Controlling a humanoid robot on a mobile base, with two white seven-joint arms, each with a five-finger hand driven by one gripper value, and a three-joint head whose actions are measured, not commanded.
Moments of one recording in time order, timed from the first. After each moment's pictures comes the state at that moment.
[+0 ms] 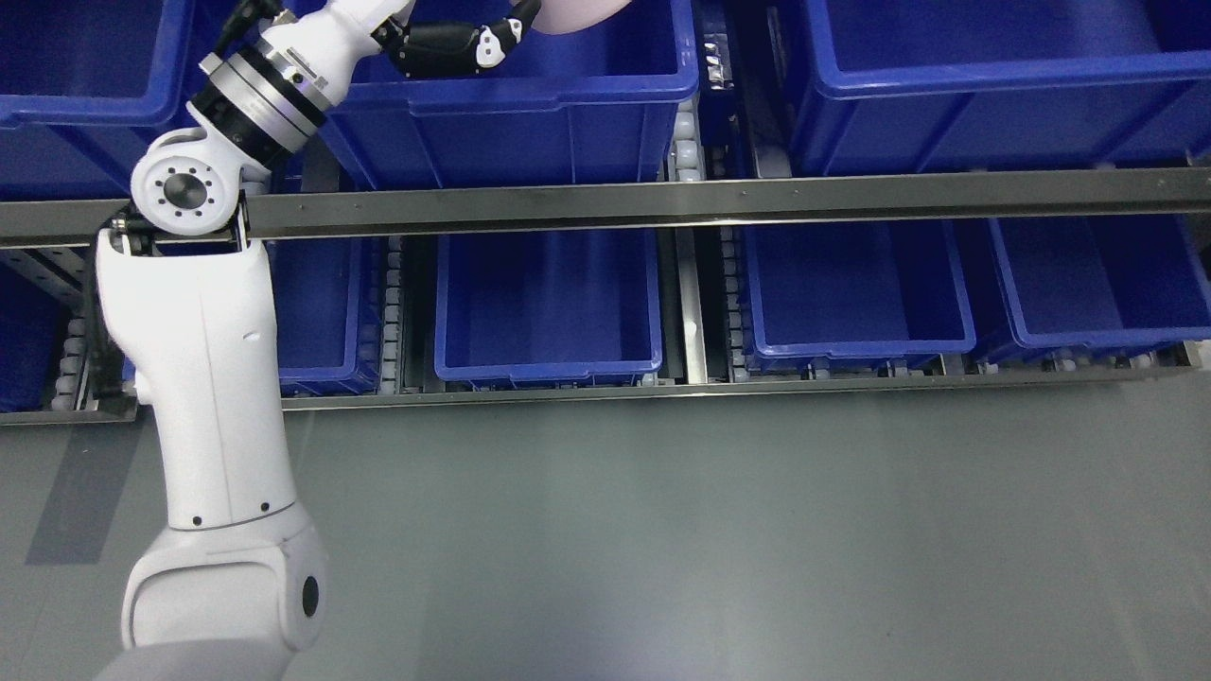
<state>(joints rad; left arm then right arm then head) -0.80 0.00 0.17 -1.50 -0.41 -0.36 -0.82 0.05 0.00 0.00 -0.05 0.00 -0.19 0.00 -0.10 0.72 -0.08</state>
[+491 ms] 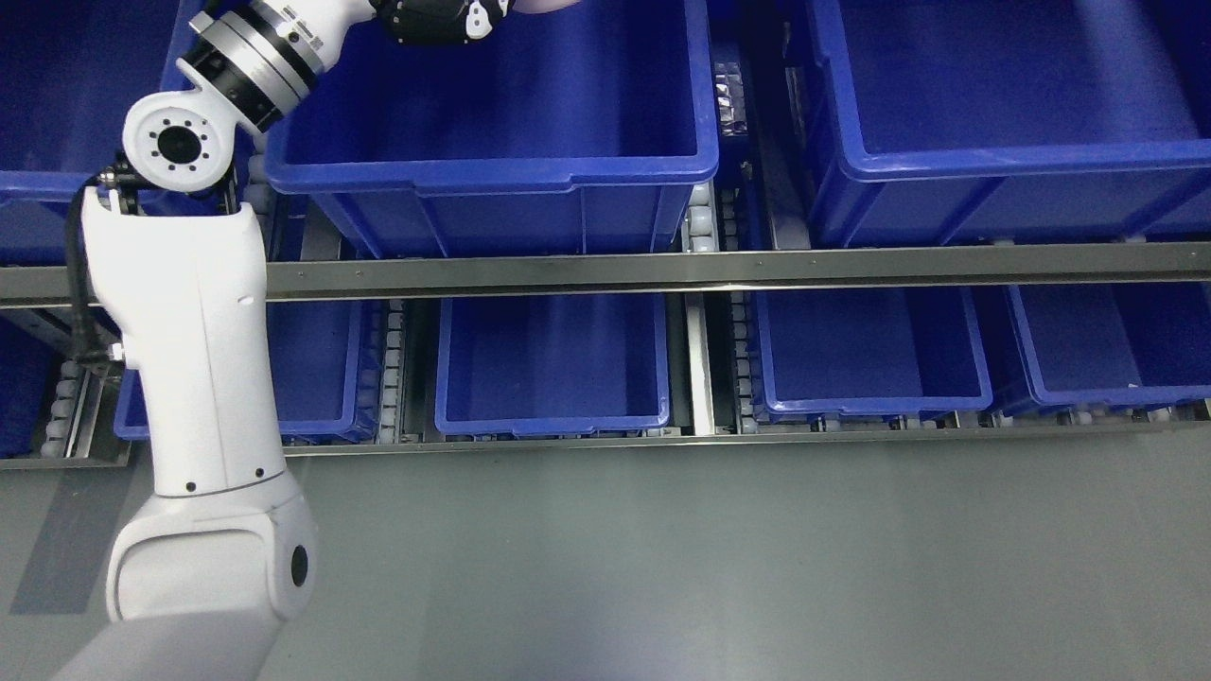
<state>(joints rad) -0.86 0.03 0.15 -1.42 -0.54 -0.31 -0.82 0.05 0.00 0.00 -0.05 0.00 -0.19 0.00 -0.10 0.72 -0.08</state>
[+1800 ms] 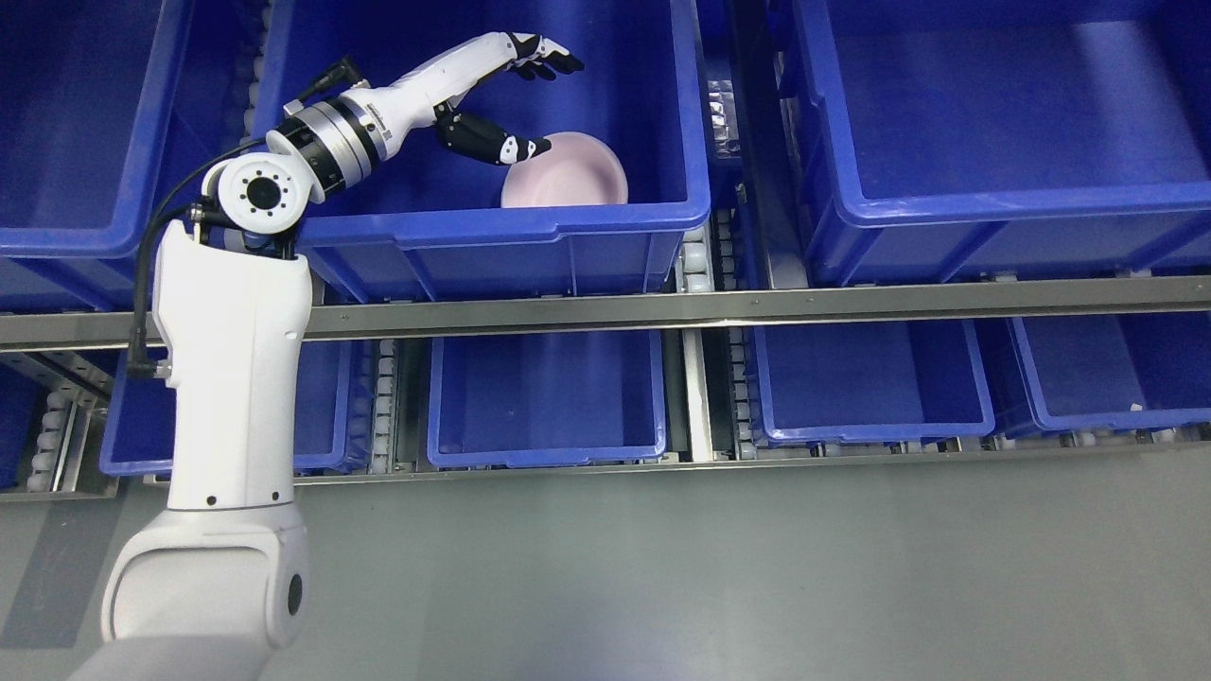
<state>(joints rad) -0.80 0.03 0.08 -1.27 -0.58 -0.27 -0.83 0.05 0.00 0.00 -0.05 0.00 -0.19 0.00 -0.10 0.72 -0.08</state>
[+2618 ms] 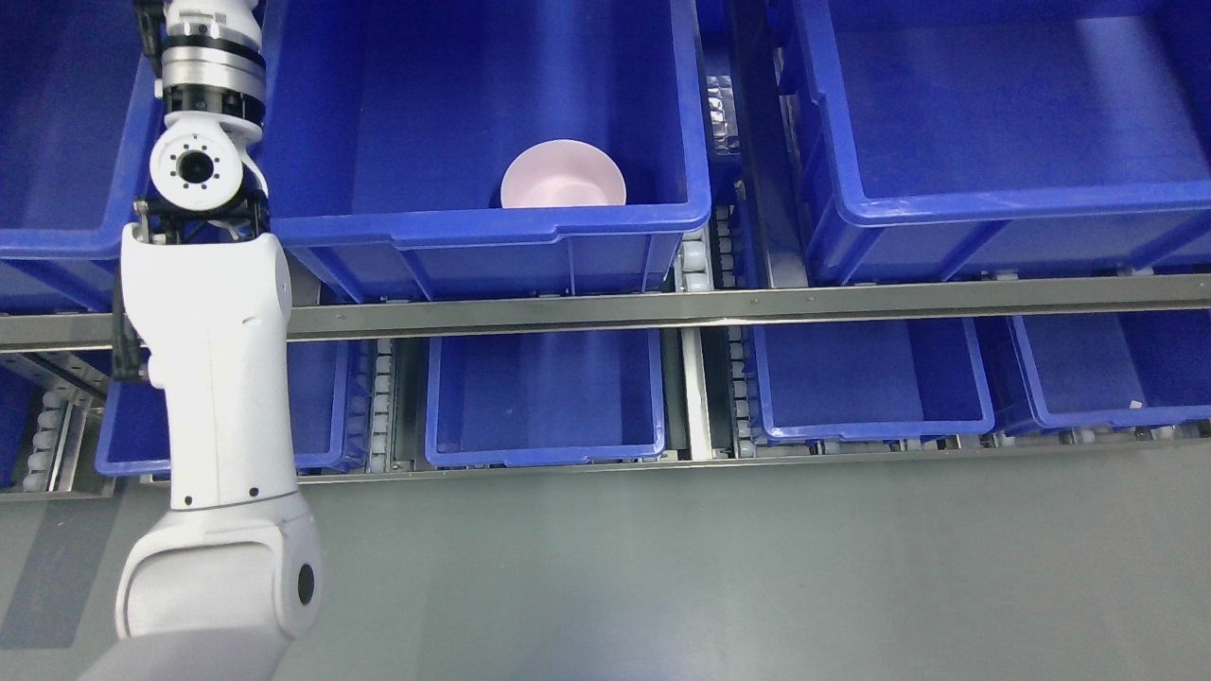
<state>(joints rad) -0.79 0.01 0.16 -1.34 -0.18 -0.07 -0.08 0.05 0.00 0.00 -0.05 0.00 -0.19 0.00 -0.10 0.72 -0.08</state>
